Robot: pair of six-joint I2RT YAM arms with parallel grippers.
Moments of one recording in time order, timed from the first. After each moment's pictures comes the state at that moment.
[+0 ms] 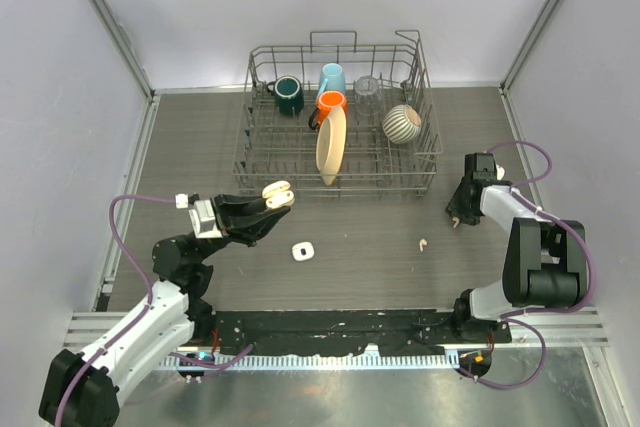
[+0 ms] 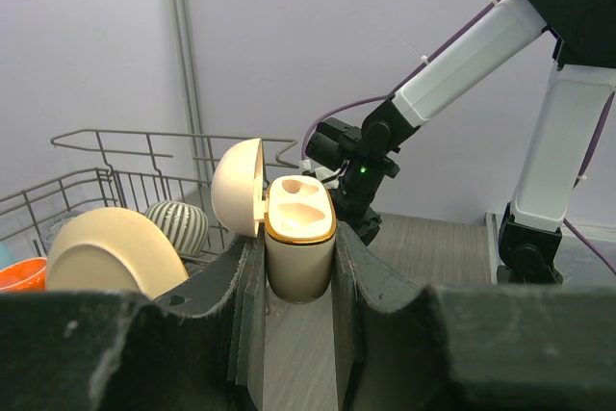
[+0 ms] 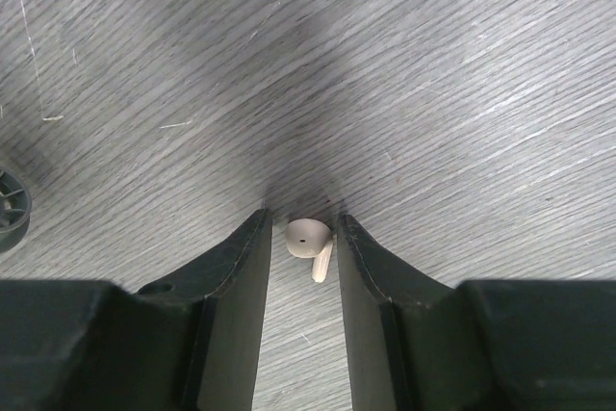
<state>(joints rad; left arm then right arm) -0.46 0.67 0.22 1.10 0.63 -0.37 -0.09 1.45 0.73 -0.39 0.16 0.45</state>
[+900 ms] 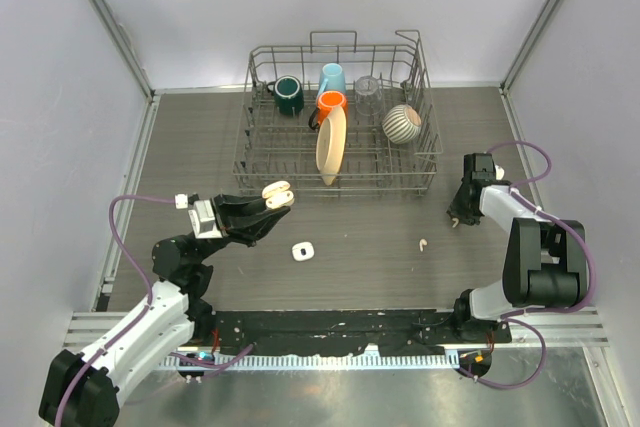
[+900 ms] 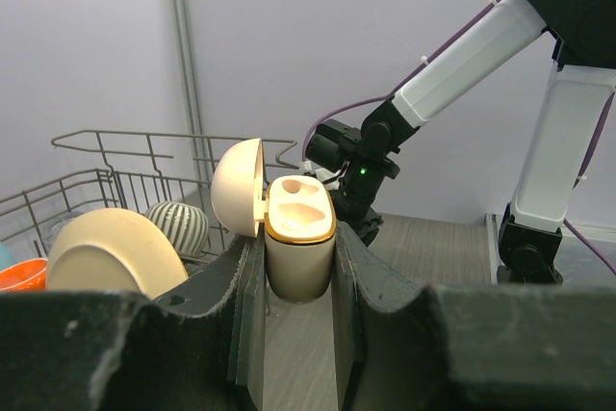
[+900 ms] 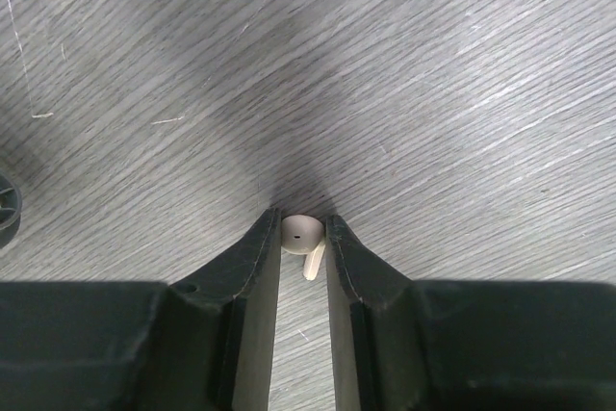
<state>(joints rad) -0.46 0.67 0.22 1.10 0.63 -0.37 -0.07 1.45 0.73 -0.41 0.18 0.46</state>
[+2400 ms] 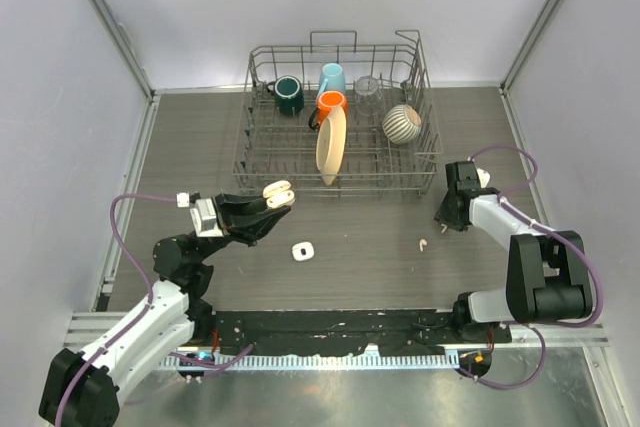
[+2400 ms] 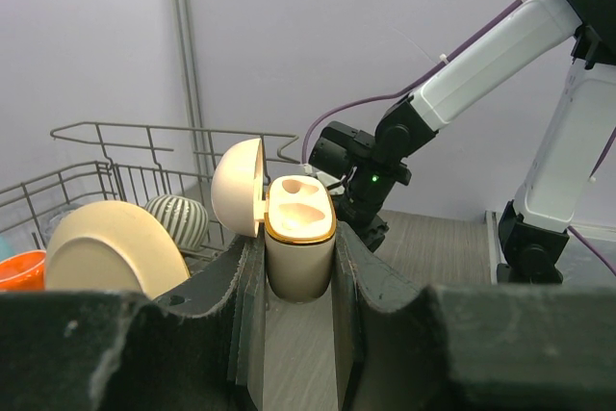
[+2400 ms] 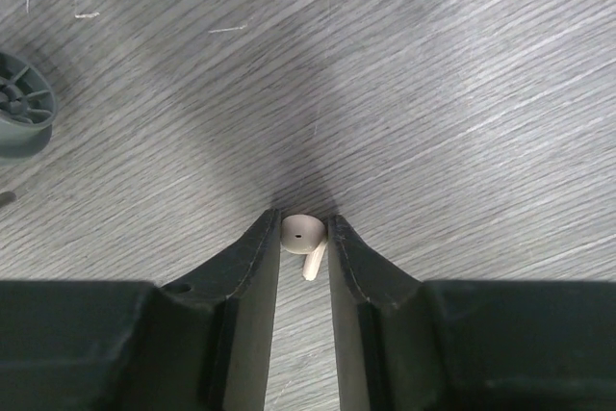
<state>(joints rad) -0.46 0.68 0.22 1.09 0.63 -0.37 0.06 1.37 0.66 -0.40 0.22 0.53</state>
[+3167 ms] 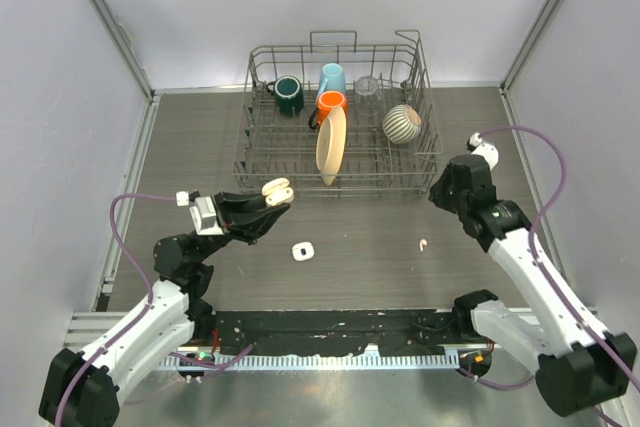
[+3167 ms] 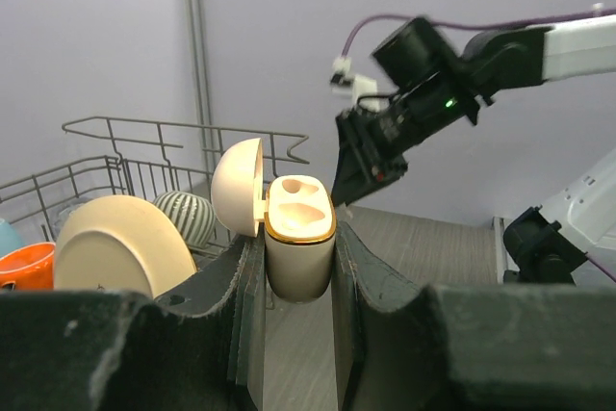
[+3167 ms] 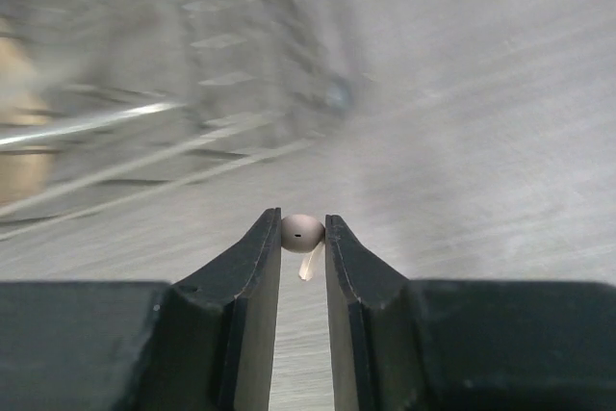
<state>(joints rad) -0.46 0.68 0.22 1.08 0.61 -0.37 0.24 0.96 0.76 -0.56 0.26 0.57</state>
